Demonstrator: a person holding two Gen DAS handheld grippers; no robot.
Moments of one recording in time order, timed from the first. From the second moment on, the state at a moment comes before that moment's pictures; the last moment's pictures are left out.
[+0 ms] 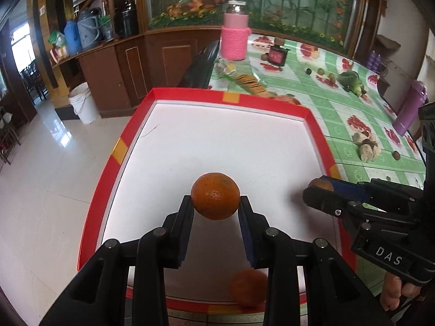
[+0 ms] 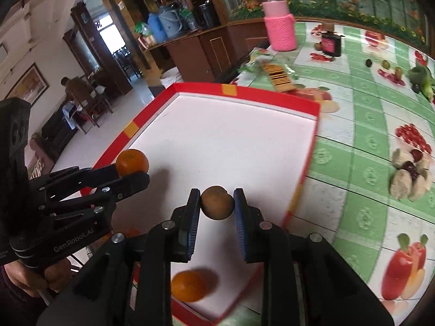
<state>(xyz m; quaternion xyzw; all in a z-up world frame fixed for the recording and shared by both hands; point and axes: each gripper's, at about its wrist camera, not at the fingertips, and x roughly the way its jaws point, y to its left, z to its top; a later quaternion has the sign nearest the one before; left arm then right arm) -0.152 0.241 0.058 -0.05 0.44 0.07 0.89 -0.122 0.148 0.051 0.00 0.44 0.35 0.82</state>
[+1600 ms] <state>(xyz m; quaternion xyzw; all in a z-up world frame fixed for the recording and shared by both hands) -0.156 0.105 0.070 0.02 0.45 -0.04 0.89 -0.099 -0.071 0.040 0.10 0.45 0.17 0.87</state>
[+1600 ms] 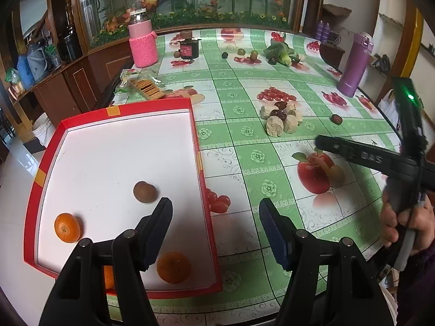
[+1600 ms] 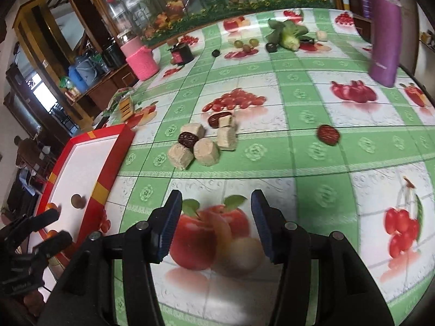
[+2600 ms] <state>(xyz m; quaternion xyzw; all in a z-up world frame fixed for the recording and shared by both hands) -0.093 0.057 0.065 0.04 0.46 -0.06 0.88 -0.059 -0.091 0.018 0.10 0.43 0.15 0.89</state>
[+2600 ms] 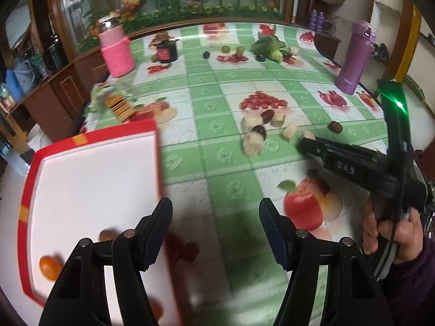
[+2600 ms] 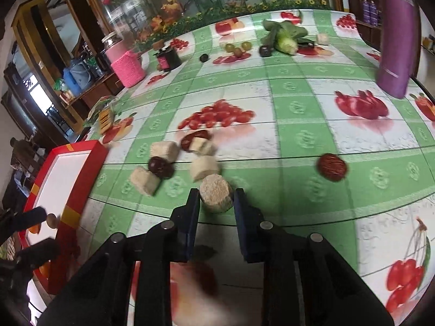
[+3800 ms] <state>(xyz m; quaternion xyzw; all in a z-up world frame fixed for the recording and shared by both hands) -0.047 0.022 0.039 0.02 0.48 -0.10 0.87 -0.059 -0.115 0.027 0.10 0.40 0.13 0.90</state>
